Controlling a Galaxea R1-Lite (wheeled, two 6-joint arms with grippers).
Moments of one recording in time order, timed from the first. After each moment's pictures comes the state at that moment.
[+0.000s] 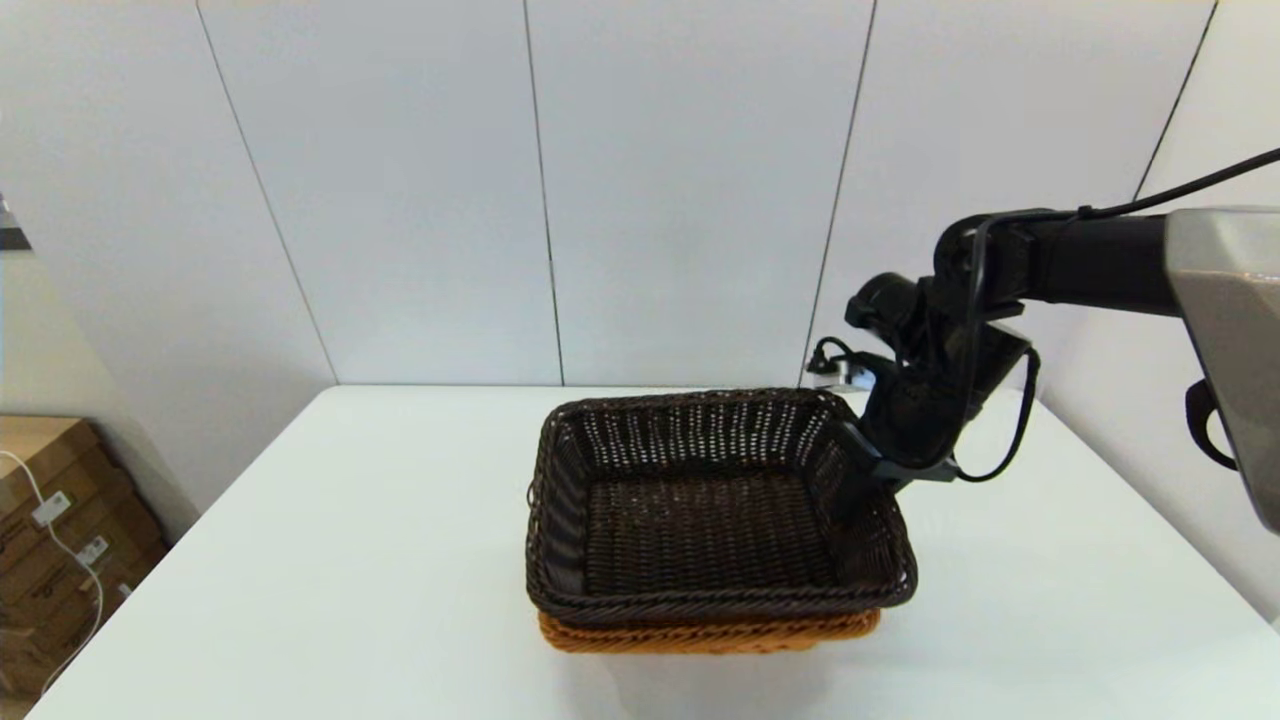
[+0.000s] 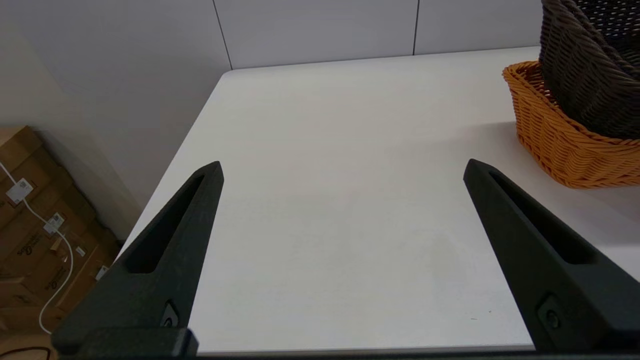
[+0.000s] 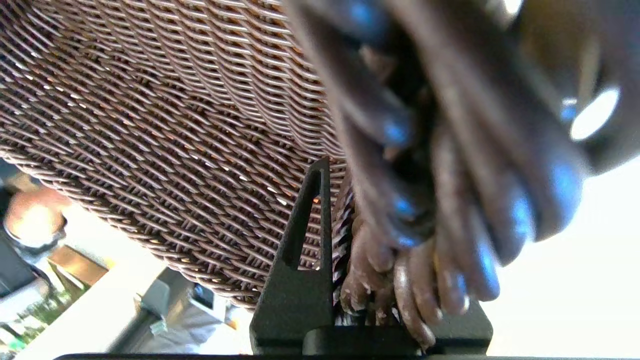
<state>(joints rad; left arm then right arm) 0.00 0.01 0.00 0.02 -0.01 0.05 0.28 2.25 -1.96 1.22 0.39 0.01</state>
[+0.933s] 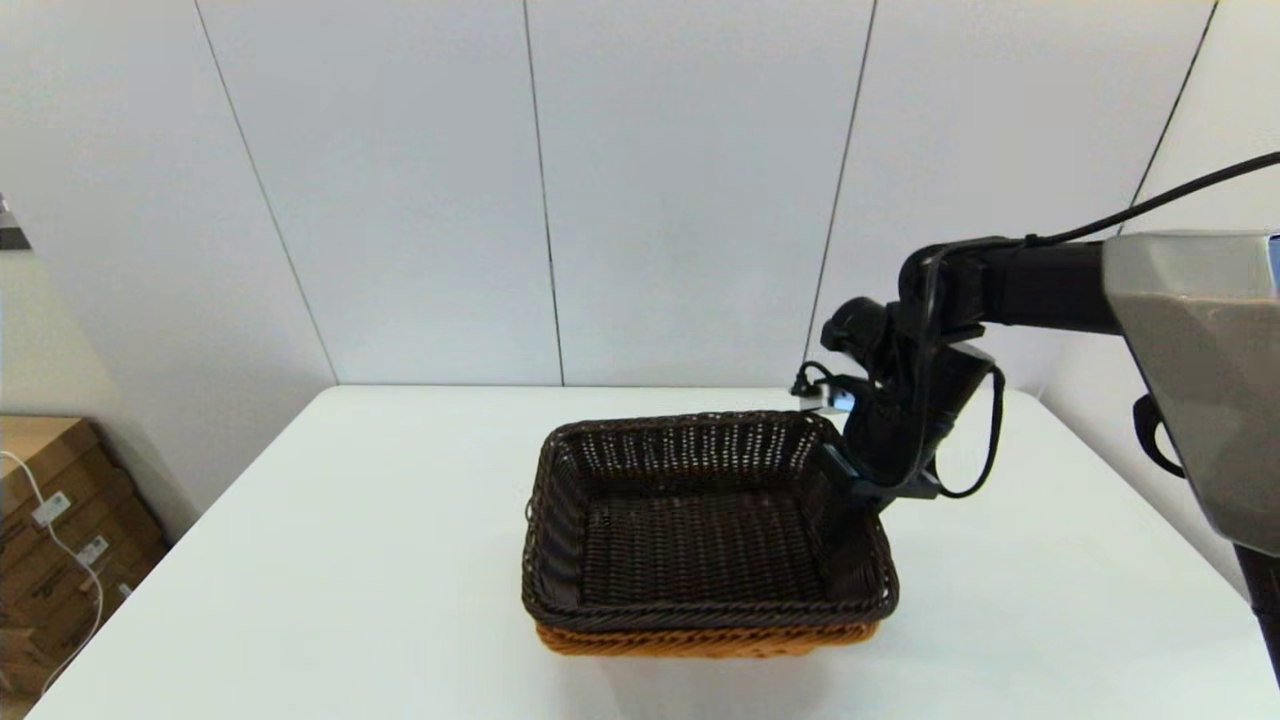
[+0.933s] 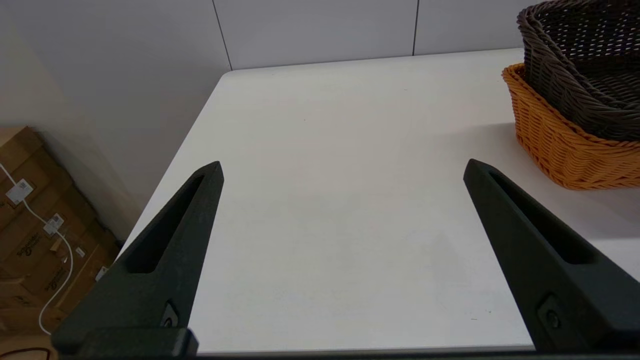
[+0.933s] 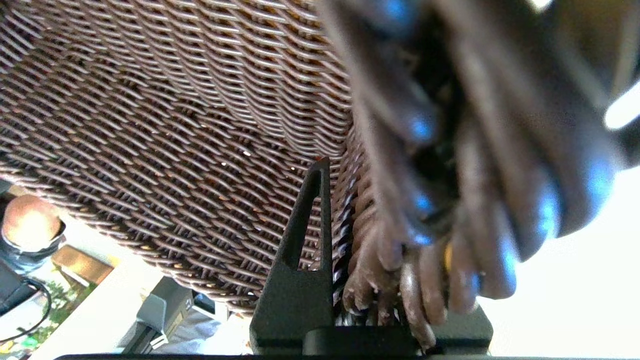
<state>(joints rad) 0.00 0.01 0.00 0.02 -0.01 0.05 0.31 2.31 -1.95 1.22 0.35 0.04</state>
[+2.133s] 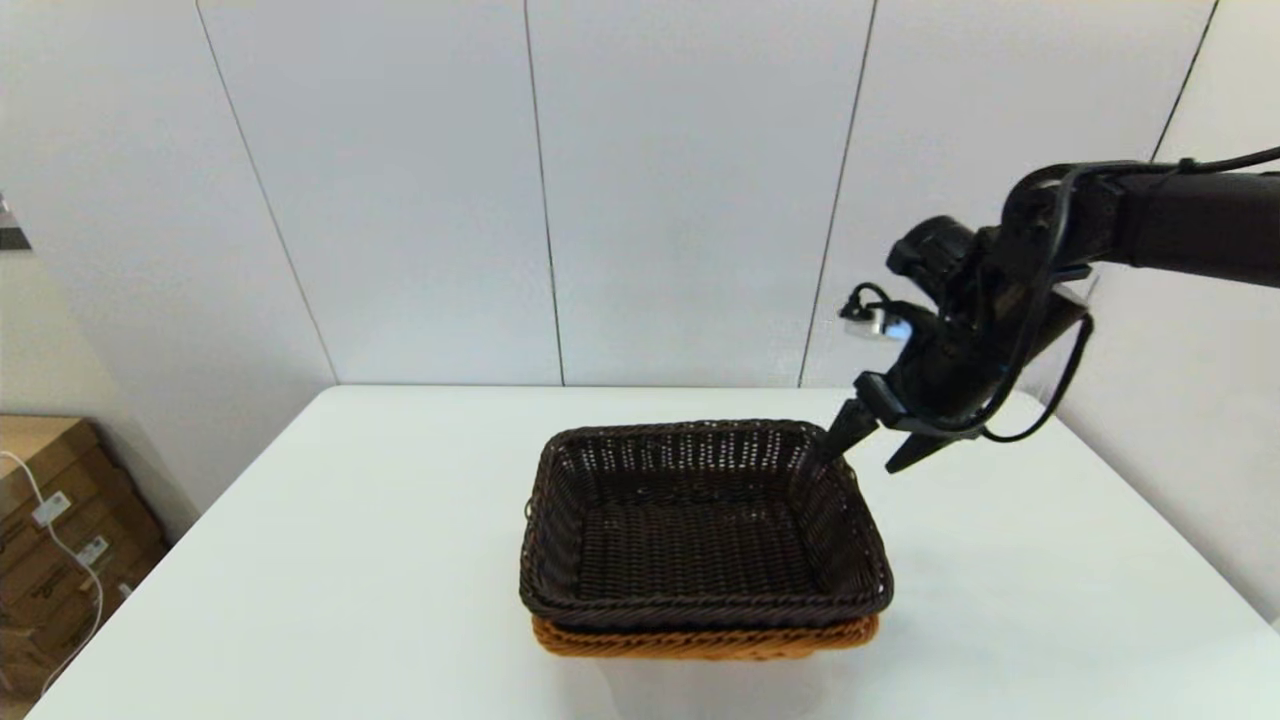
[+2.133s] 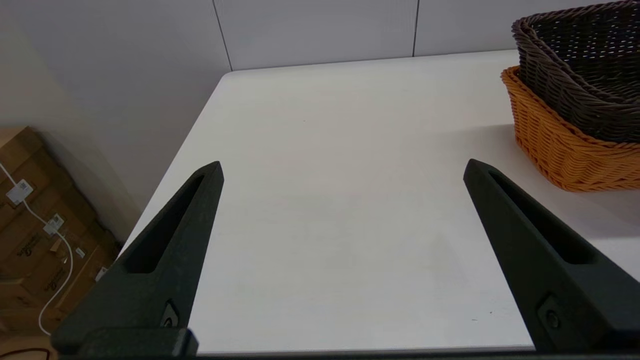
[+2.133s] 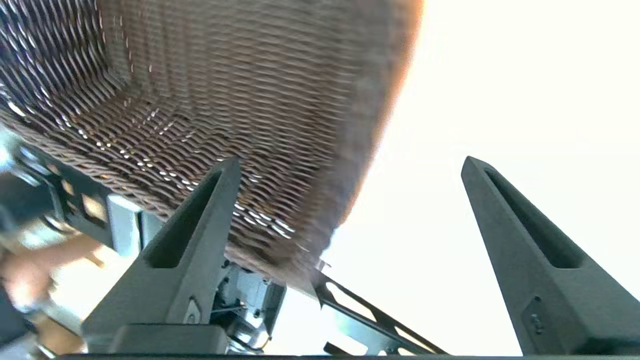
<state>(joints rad) 0.00 0.01 0.00 0.02 -0.01 0.05 0.21 2.14 -1.95 1.15 0.37 0.03</state>
